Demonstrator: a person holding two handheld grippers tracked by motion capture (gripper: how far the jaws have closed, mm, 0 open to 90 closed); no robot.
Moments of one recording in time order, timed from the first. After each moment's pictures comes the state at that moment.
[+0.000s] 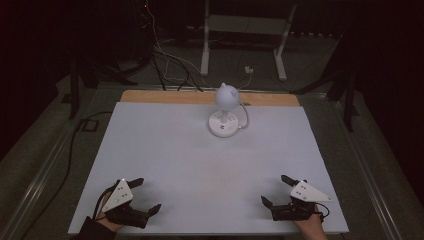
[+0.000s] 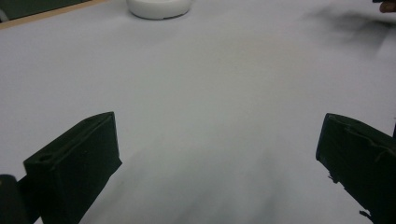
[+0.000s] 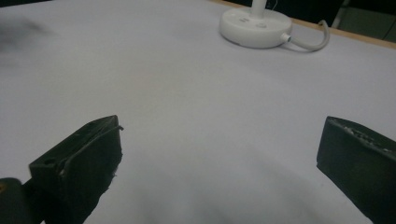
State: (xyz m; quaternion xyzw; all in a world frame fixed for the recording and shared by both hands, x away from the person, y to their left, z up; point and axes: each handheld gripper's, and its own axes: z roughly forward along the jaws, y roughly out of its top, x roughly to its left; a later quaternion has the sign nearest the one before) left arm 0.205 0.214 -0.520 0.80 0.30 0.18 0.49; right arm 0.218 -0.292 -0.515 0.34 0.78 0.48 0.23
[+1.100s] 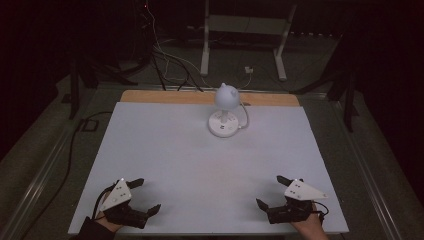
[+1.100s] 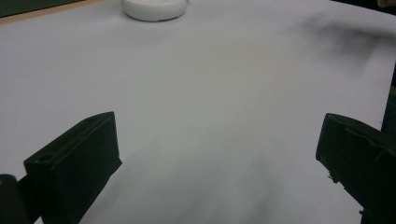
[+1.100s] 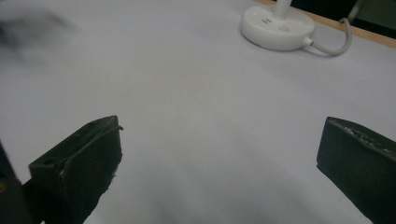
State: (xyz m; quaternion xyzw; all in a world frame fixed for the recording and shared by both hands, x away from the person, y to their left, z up) left arm 0.205 0.216 -0.520 0.79 0.30 0.16 0.50; right arm 0.209 -0.270 -0.481 0.33 0.80 0.45 0.21
